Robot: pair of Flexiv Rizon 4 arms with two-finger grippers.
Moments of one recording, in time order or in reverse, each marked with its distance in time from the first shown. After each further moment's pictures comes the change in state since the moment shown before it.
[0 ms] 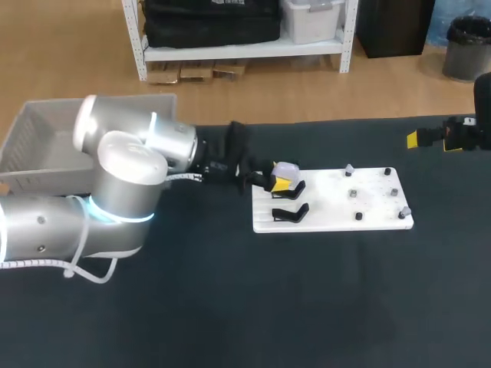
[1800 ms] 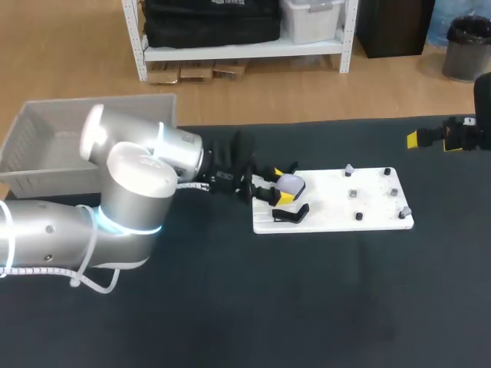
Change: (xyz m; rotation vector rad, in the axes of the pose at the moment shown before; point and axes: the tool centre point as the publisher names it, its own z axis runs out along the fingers) left arm 0.023 -0.004 0.016 -0.032 0.046 -0.060; right arm 0.000 0.000 0.000 0.000 0.000 0.000
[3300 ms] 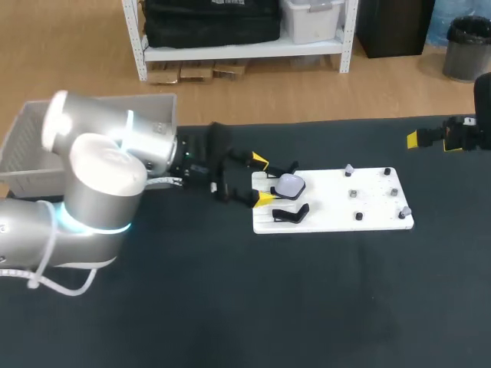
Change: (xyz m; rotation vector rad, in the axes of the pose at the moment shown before) left arm -0.014 -0.013 -0.054 -0.039 0.022 0.087; right arm 0.000 0.000 0.000 0.000 0.000 0.000
